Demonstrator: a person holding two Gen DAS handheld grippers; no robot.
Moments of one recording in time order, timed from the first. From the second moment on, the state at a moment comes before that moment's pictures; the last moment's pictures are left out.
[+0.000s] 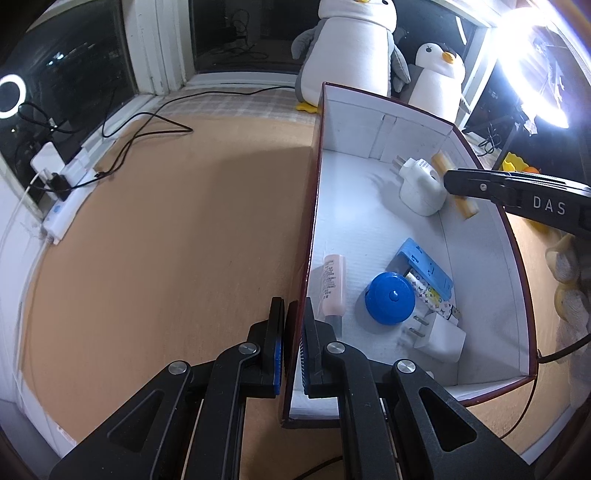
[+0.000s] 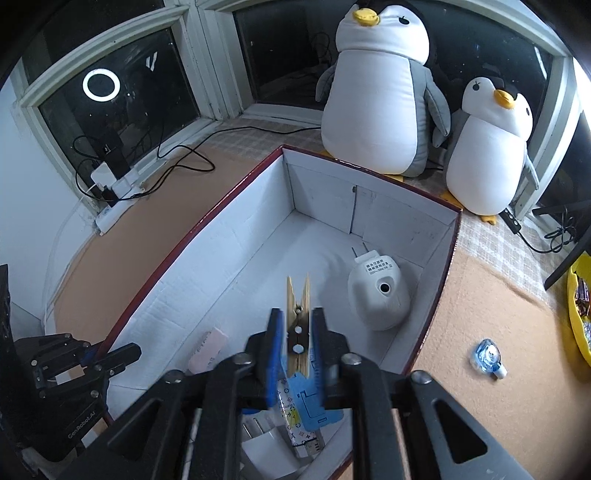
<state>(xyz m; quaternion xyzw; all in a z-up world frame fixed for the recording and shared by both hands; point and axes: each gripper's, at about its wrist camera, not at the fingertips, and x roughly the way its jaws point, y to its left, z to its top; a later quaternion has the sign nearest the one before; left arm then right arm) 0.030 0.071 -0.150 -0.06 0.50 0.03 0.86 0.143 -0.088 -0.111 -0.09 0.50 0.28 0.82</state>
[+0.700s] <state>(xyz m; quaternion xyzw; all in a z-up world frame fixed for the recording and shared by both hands) 0.029 0.072 -0.153 -0.06 0.50 0.04 0.86 0.147 -0.155 -0.074 -0.03 0.47 0.25 0.85</state>
